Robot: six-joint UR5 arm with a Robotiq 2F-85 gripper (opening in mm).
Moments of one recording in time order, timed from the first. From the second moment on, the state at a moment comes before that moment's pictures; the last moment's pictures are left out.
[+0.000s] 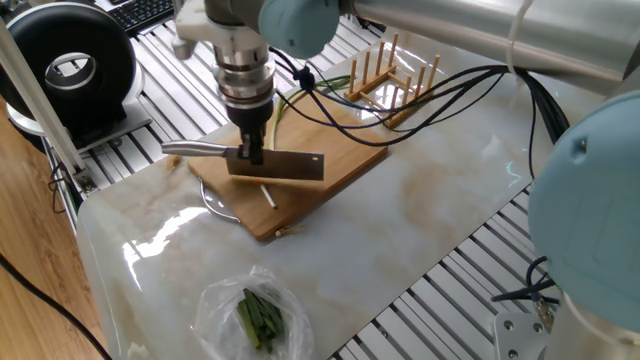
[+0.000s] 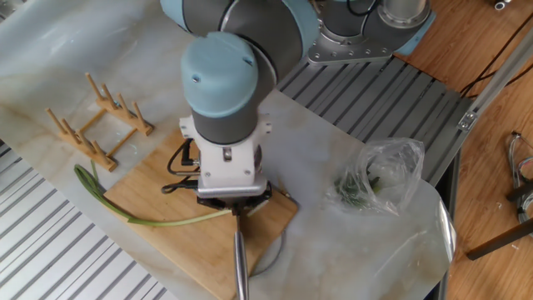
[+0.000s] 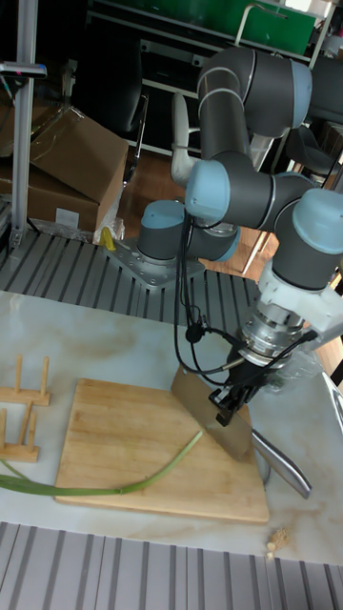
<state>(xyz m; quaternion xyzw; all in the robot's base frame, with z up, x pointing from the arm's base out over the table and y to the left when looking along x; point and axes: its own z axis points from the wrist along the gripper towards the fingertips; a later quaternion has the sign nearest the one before) 0.595 0.136 0.073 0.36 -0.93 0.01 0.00</state>
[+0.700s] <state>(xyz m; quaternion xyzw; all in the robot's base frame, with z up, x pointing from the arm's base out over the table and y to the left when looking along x) 0.586 0.125 0.121 0.35 -0.94 0.03 0.00</state>
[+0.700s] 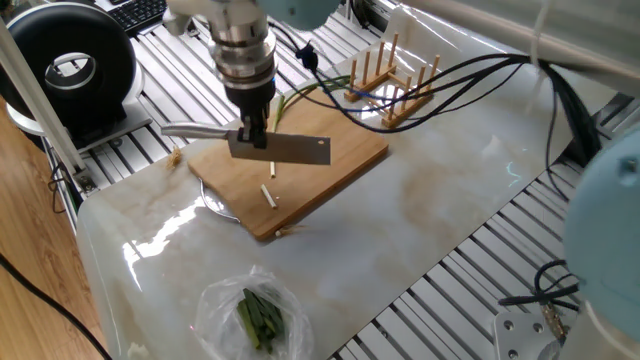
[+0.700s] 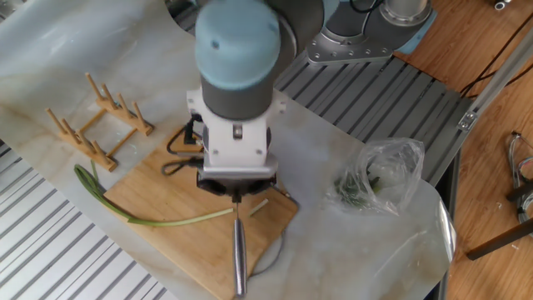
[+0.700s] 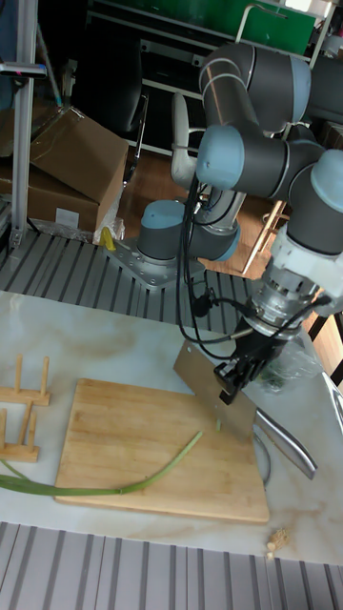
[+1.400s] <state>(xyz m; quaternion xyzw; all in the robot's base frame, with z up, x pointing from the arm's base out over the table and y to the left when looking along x) 0.611 0.088 0.121 0.34 -0.94 0.02 -0.01</state>
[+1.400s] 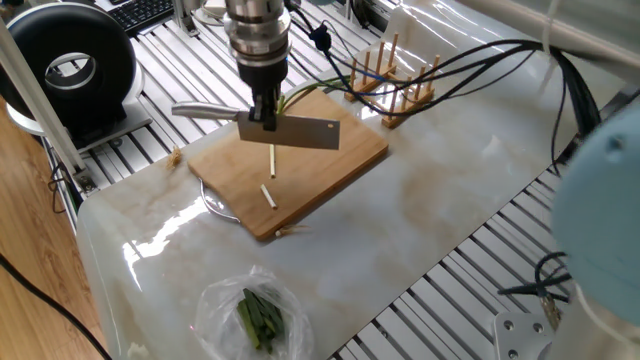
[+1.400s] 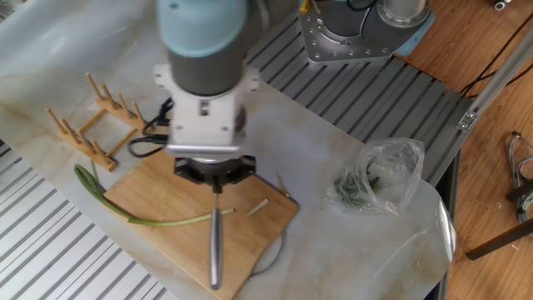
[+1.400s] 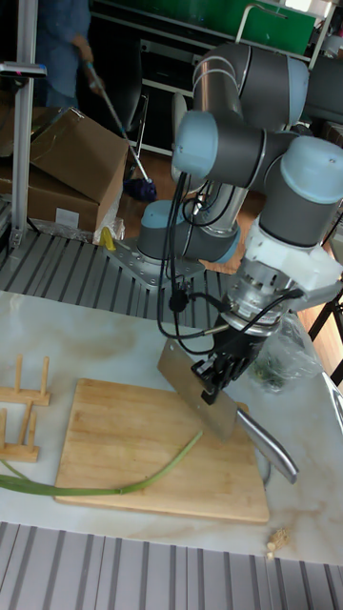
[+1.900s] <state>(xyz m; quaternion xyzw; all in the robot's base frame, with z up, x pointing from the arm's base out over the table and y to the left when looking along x) 0.631 0.072 0.102 0.33 -0.94 0.01 -0.01</state>
